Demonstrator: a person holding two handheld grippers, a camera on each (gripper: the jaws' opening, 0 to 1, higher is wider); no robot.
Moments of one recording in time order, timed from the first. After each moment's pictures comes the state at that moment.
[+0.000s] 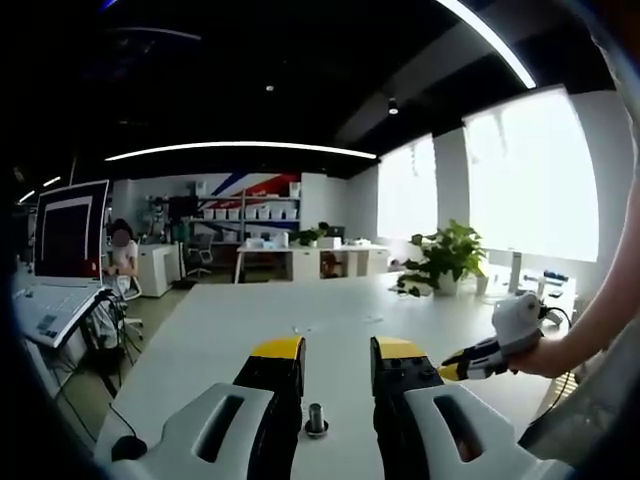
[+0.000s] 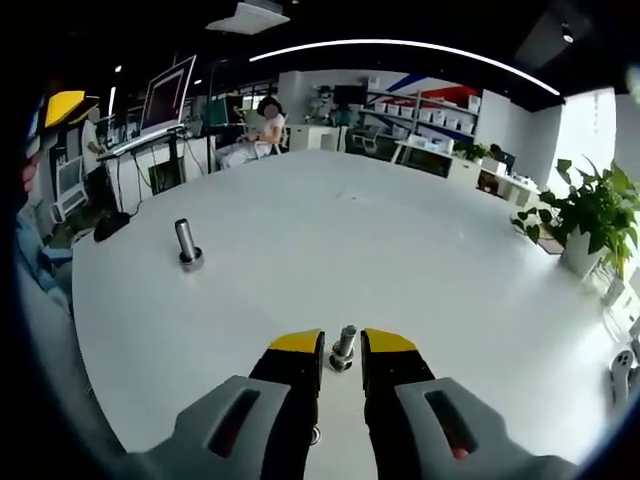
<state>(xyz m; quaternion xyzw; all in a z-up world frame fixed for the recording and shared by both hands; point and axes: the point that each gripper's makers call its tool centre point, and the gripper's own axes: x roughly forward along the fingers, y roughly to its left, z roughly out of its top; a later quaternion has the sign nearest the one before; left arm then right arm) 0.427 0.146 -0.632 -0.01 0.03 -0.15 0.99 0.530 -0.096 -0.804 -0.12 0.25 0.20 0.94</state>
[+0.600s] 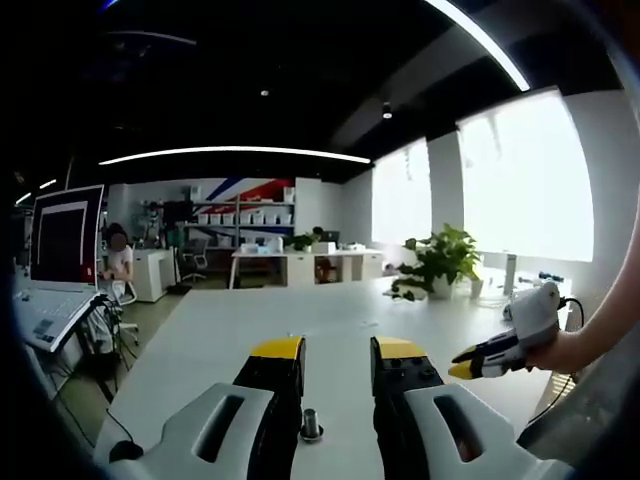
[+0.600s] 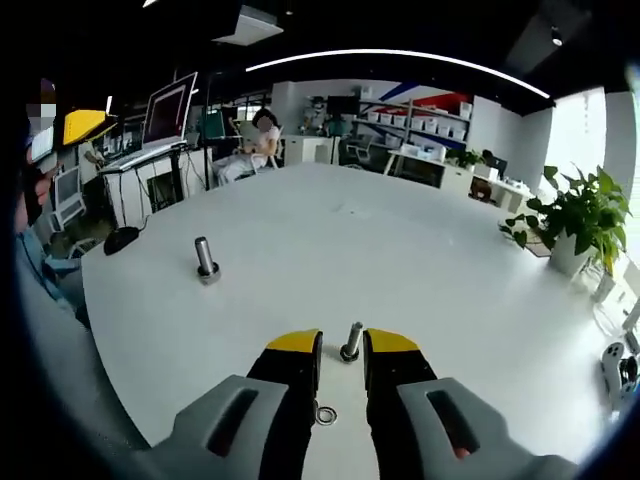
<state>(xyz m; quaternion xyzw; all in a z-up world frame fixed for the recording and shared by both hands) 0.425 0.140 -0.626 -0.01 0.02 -0.16 0.99 0.498 -0.097 -0.773 -0.11 0.23 0.19 0.95</state>
